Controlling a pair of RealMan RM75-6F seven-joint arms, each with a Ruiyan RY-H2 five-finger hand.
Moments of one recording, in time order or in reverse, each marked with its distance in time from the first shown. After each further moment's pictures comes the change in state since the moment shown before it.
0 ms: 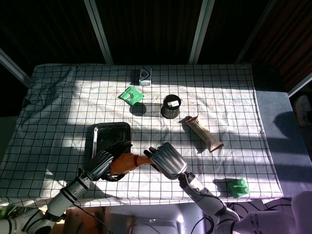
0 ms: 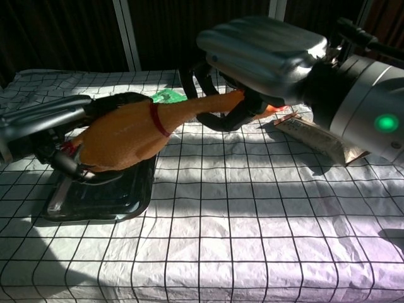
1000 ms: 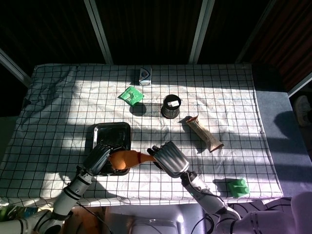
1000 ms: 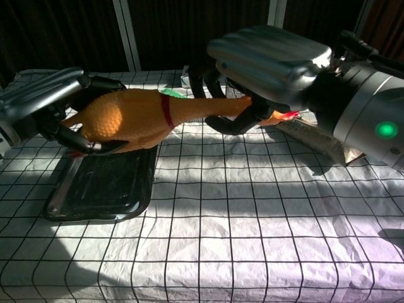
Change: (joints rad) left arm 0.032 -0.113 -0.045 0.092 0.006 0.138 -0.004; right arm -0.005 -0.011 -0.018 0.046 -0.005 0.019 0.039
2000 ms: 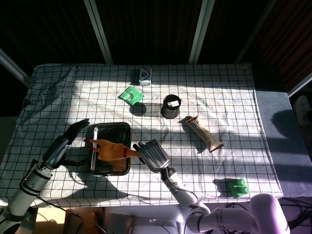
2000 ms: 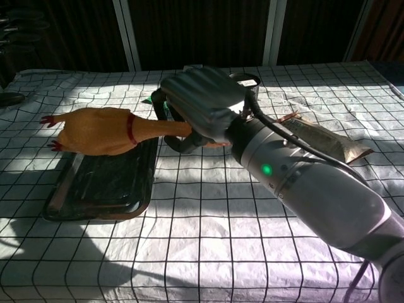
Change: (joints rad) left arm 0.071 0.290 0.049 0.090 0.093 0.163 -0.441; right arm 0.089 -0.394 0.087 0.454 0.020 0.020 0.058
